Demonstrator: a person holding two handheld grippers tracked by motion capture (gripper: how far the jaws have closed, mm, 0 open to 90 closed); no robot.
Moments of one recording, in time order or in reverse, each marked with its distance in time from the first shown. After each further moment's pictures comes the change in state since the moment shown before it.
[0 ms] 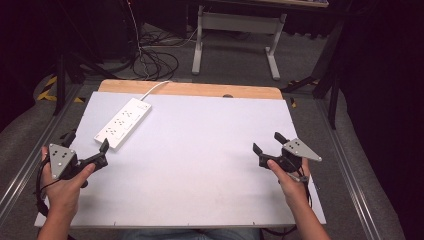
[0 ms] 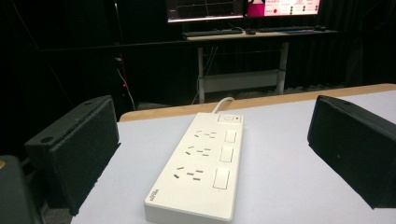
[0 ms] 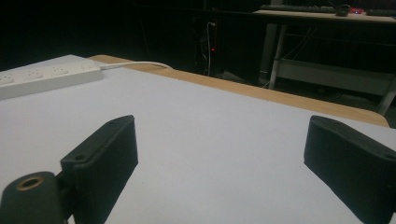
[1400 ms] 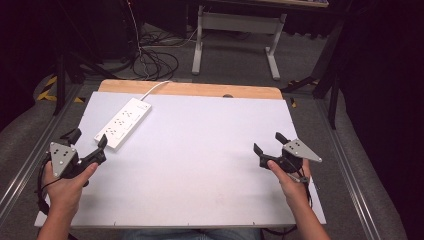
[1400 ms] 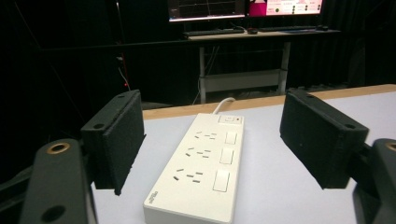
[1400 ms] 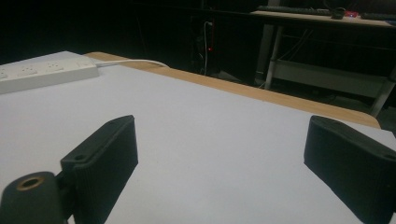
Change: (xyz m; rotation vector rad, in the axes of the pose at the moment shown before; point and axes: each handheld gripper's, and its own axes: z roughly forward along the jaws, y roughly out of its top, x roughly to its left) left arm -0.002 0.002 0.003 0.001 0.007 -0.006; right arm 0.000 0.000 -0.002 0.003 -0.016 -0.022
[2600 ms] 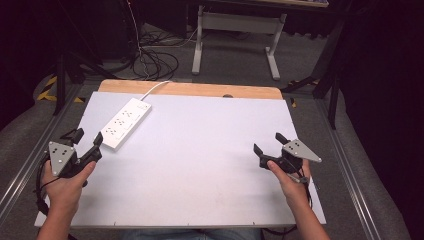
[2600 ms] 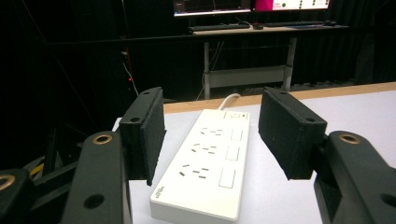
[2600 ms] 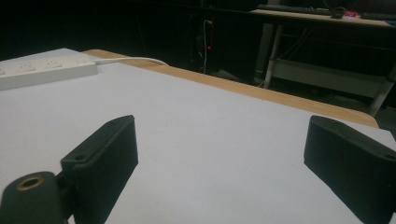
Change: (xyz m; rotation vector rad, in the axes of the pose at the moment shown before) left arm 0.003 0.001 0.000 0.024 0.021 0.000; right arm 0.000 0.000 0.000 0.007 -0.003 -0.008
